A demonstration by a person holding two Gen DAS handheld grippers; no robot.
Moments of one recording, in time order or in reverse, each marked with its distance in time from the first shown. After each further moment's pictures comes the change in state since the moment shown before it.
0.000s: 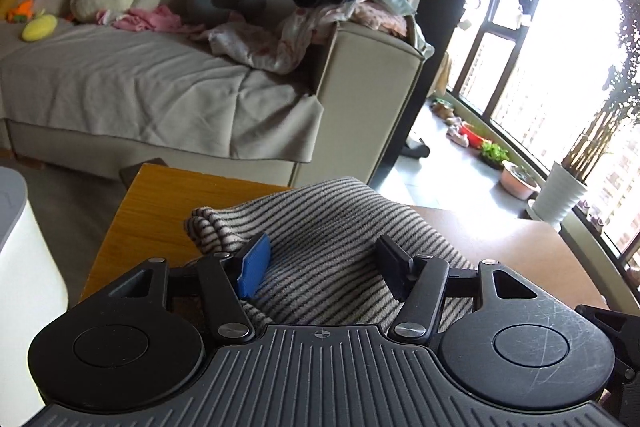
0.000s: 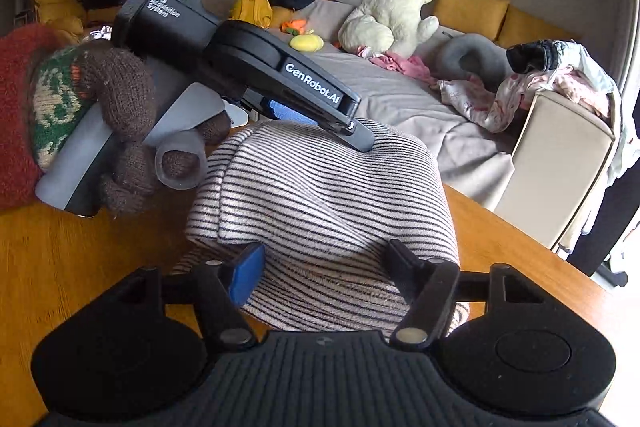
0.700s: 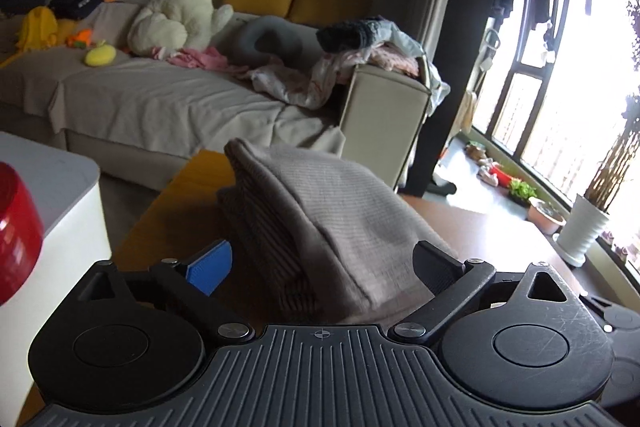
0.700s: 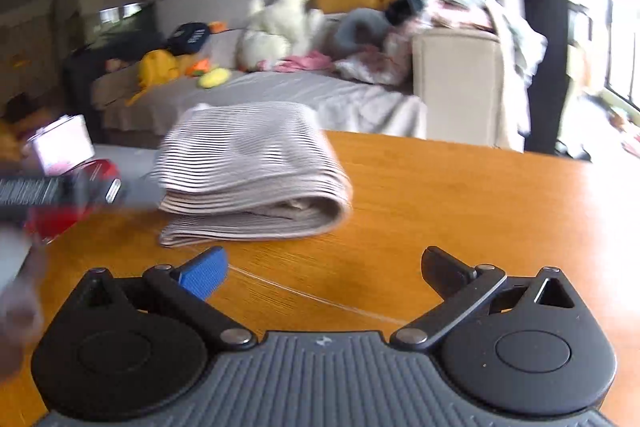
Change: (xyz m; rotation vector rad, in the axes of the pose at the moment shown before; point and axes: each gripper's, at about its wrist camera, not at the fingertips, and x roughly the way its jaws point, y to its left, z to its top) left arm -0.130 -0.079 -0.094 -0.033 -0.122 0.185; right arm -0.103 -0.041 -0.073 0.478 -0.018 -0.168
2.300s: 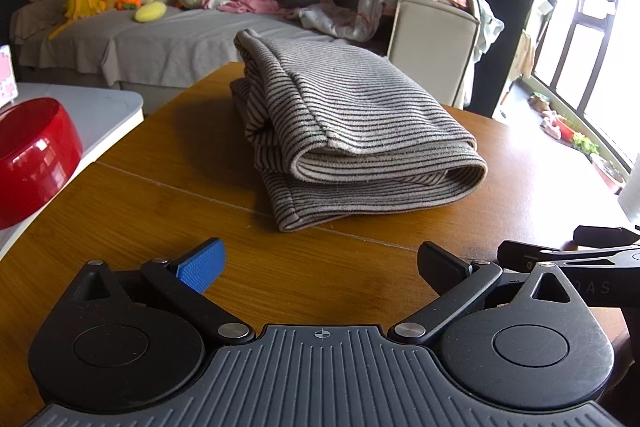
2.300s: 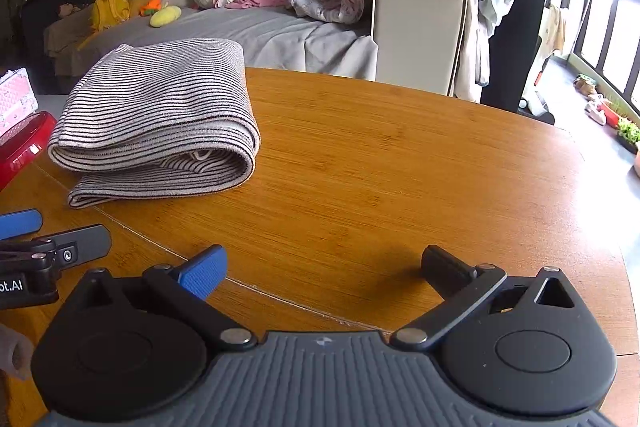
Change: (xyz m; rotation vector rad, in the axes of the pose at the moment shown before) left arm 0.018 -0.043 -0.045 -0.008 0.134 0.185; right arm 0.038 -0.023 0.010 -0.060 0.186 -0.094
